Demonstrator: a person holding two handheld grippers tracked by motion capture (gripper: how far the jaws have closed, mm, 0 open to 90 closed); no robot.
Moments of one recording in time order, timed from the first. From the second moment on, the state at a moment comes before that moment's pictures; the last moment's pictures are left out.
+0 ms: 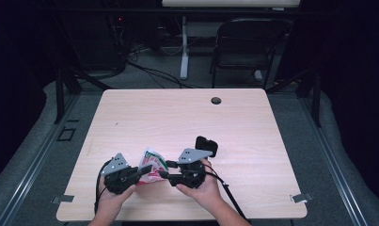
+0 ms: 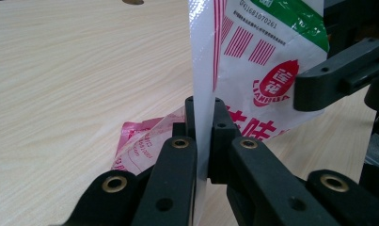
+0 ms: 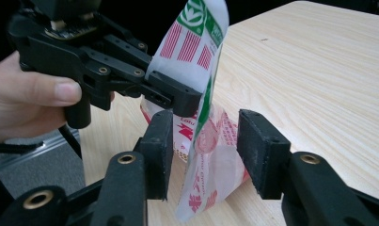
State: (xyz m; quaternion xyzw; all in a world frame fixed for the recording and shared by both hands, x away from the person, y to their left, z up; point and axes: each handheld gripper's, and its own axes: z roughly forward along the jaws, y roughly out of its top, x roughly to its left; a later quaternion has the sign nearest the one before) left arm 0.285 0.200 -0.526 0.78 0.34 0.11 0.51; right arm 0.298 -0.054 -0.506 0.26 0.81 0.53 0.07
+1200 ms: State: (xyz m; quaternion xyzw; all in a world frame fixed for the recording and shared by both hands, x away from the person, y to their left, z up) left arm 0.284 0.199 -0.527 0.79 0.33 0.11 0.51; right arm 0.304 -0.048 -0.513 0.24 0.84 0.49 0.07
